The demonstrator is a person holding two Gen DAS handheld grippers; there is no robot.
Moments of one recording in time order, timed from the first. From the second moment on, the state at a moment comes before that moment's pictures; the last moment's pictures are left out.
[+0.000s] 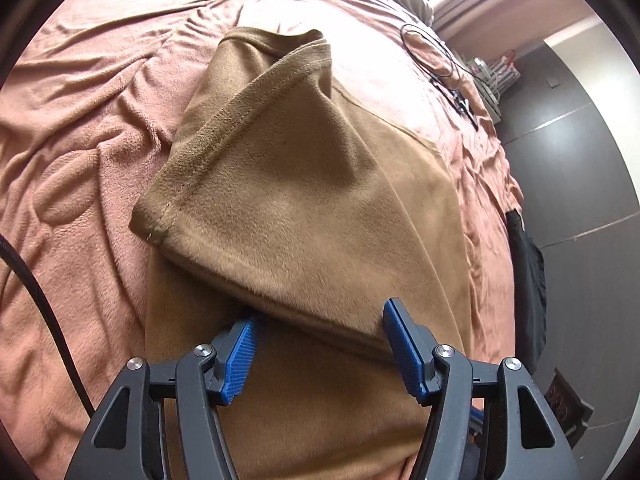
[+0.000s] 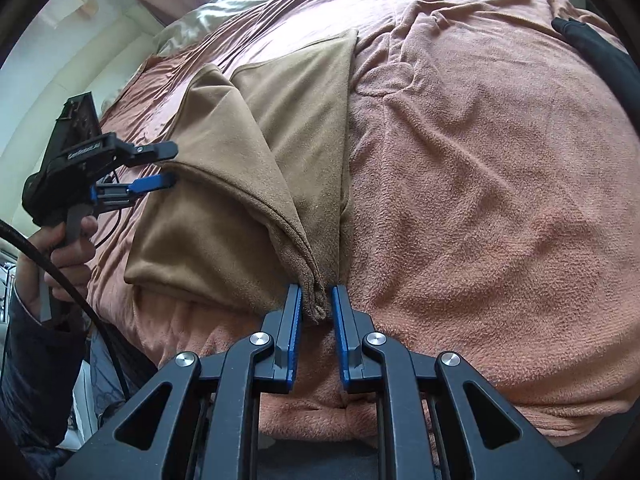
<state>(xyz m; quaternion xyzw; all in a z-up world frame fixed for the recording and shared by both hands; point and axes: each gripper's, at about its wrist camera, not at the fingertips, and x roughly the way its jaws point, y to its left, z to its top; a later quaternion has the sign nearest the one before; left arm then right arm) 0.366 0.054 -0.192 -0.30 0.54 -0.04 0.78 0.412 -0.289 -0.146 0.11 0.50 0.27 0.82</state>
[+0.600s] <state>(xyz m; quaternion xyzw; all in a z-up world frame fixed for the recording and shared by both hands) 0.412 0.042 -0.145 -0.27 0.50 -0.09 0.82 0.393 -0.282 -0.135 0.12 0.46 0.27 0.84</state>
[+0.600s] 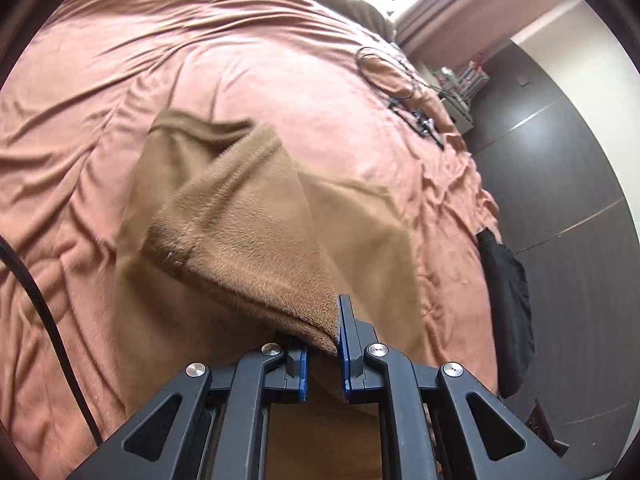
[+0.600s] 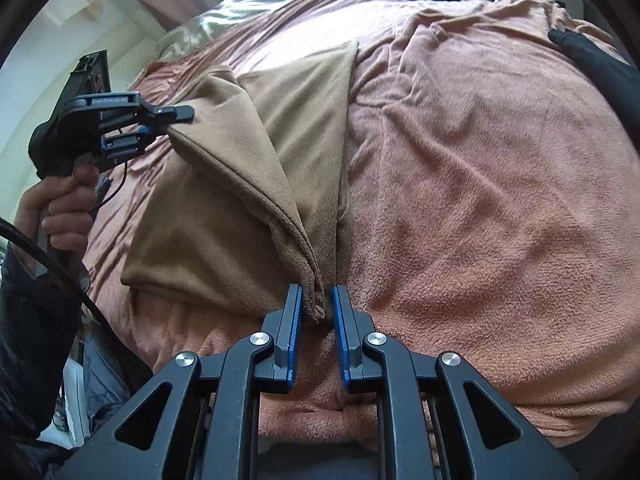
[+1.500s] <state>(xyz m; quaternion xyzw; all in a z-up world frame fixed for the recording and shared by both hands) 0.508 -0.045 -0.154 -0.19 0.52 -0.17 0.81 0.379 -0.327 -0.145 0.26 0.42 0.23 0.84</state>
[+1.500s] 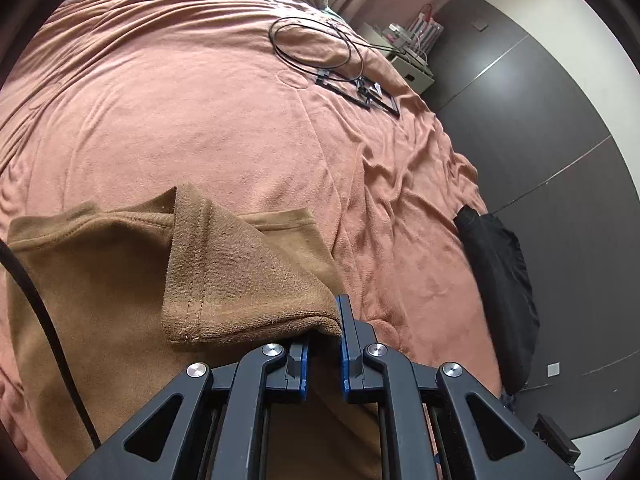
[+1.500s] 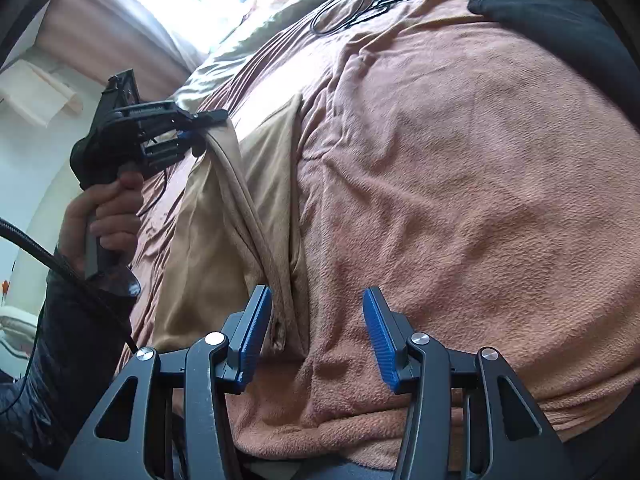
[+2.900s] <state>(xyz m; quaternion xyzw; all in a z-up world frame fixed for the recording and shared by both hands) 0.395 0.114 -0.167 -0.23 0.52 -0.04 0.82 0.386 -0.304 -0.145 0.25 0.45 0.22 0.83</state>
